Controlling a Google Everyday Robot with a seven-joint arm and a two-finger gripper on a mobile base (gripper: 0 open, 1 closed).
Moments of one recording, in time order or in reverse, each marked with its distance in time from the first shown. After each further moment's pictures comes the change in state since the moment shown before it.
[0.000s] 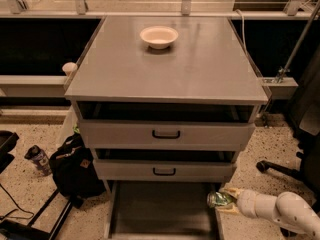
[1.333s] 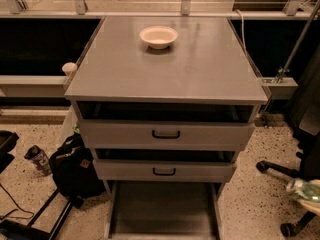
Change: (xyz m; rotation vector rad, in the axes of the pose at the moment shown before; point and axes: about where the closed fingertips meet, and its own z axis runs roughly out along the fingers) arm -0.040 -0.066 -0.313 0.434 0.083 0.092
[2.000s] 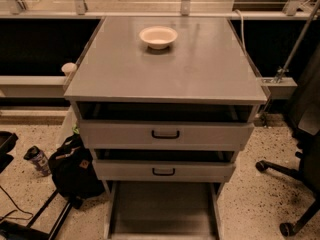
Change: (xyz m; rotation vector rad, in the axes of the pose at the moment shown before) arm -0.123 -0.091 -0.182 0.395 -0.021 -0.086
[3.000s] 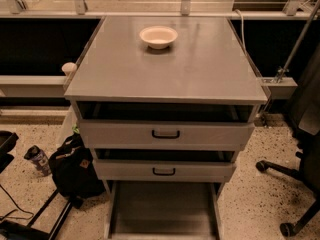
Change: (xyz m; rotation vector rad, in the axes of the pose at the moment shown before) arm -0.032 -0.079 -0.150 0.299 0.017 -0.028
